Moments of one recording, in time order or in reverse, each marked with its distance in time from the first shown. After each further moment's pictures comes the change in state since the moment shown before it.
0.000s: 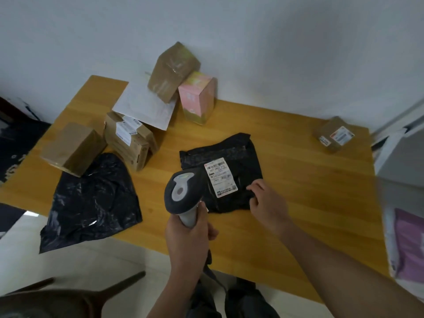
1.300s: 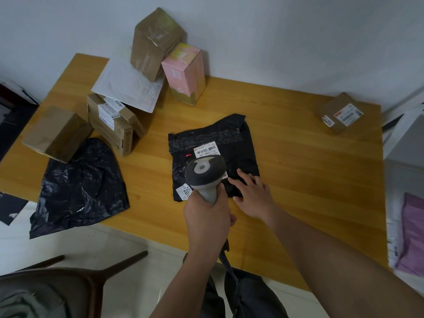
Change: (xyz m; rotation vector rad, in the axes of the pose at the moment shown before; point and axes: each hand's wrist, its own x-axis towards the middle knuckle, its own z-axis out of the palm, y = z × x) left_hand -0.009 0.005 0.076 0.072 -0.071 -0.104; right_hand 0.011 0.027 0.036 -0.051 -0.478 -0.005
